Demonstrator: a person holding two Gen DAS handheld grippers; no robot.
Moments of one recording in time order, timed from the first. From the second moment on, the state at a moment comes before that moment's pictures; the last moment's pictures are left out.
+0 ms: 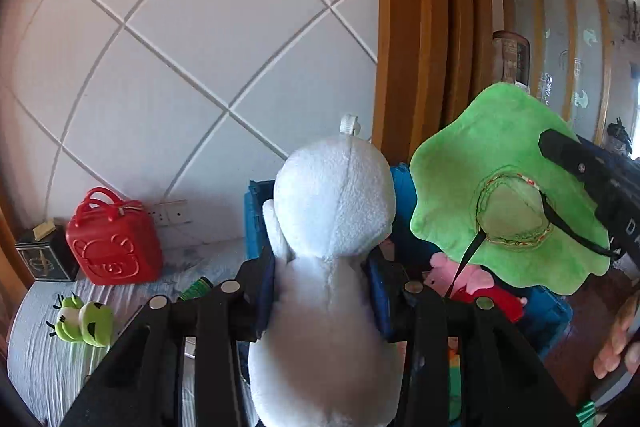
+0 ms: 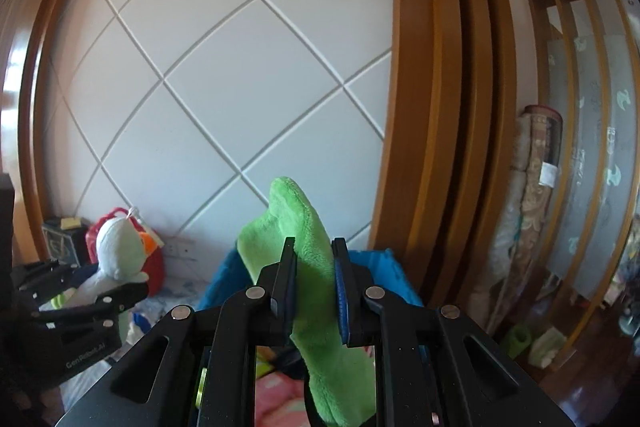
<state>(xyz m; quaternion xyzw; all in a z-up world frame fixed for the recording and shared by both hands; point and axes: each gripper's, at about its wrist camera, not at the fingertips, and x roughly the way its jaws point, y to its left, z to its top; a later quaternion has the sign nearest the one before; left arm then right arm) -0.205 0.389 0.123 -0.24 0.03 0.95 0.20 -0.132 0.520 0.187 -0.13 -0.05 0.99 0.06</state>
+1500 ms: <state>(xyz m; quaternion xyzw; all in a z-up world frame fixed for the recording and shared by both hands) -0.157 0.497 0.020 -0.35 0.10 0.91 0.19 -0.107 0.651 0.044 -0.33 0.01 0.94 0.01</state>
